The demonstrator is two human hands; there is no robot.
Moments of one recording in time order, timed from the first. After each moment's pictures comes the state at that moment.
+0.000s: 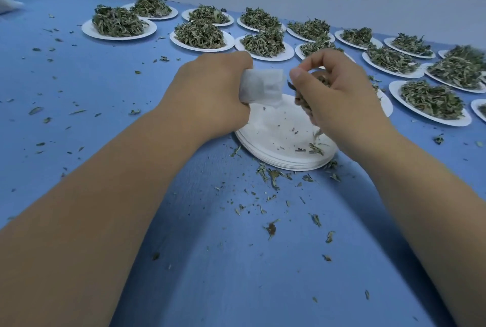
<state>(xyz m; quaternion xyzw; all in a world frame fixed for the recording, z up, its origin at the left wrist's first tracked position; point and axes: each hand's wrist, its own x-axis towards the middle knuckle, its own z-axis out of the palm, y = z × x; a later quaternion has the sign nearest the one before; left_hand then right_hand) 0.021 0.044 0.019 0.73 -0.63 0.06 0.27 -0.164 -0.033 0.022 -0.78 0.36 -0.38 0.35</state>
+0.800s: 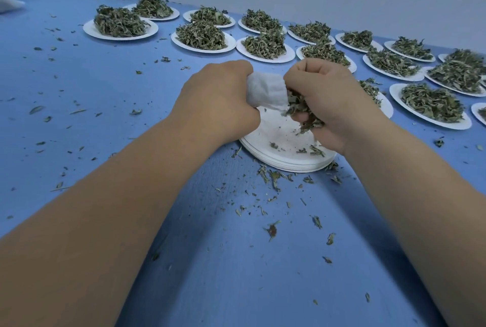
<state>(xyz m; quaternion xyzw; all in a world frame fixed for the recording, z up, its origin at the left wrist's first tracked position) 0.010 0.035 0.012 0.76 -0.59 0.02 0.27 -0.140 -0.029 0.034 -0.65 0.39 -0.35 0.54</state>
